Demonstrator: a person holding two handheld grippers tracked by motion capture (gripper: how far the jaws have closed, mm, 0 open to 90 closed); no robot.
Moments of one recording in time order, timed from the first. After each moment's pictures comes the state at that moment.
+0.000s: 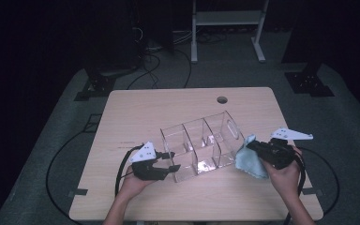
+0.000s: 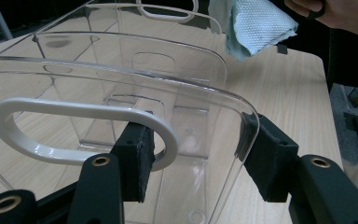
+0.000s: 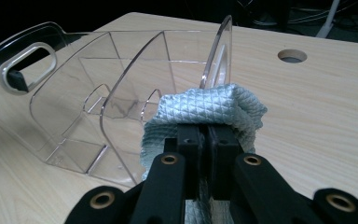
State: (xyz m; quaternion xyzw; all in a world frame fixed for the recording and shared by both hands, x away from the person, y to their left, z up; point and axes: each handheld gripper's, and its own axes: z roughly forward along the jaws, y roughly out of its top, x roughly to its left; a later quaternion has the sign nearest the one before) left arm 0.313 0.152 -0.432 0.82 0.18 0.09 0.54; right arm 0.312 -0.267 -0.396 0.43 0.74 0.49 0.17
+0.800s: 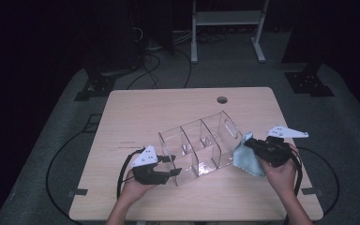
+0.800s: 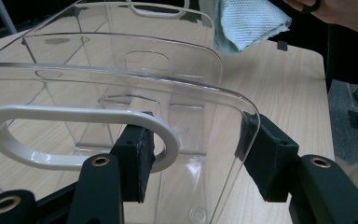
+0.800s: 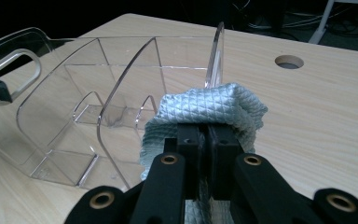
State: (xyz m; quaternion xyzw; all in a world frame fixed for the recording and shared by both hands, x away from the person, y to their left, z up) left arm 0.301 0.147 -0.430 0.82 0.19 0.10 0.53; right arm 0.315 -0.258 -0.392 0.43 0.74 0.48 0.18
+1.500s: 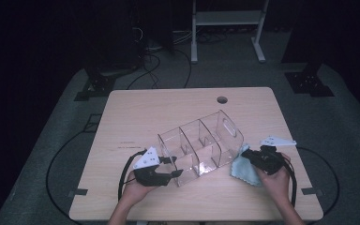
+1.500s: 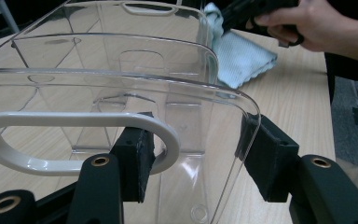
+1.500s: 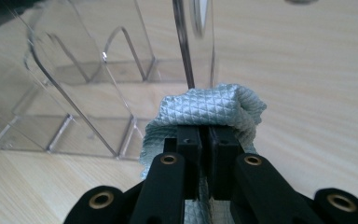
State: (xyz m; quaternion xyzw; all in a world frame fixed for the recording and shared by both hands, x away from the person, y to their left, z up) left arm 0.296 0.142 -0.430 0.82 0.19 0.11 0.52; right arm 0.323 -0.261 -0.450 0.46 0.75 0.45 0.15
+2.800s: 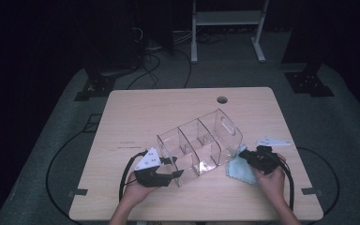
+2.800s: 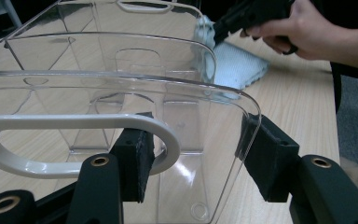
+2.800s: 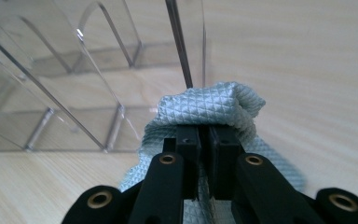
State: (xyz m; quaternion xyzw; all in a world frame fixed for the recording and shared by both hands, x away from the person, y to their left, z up) left arm 0.294 0.140 -0.431 0.82 0.19 0.11 0.52; right arm 0.333 -0.256 -0.469 0.47 0.75 0.44 0.14
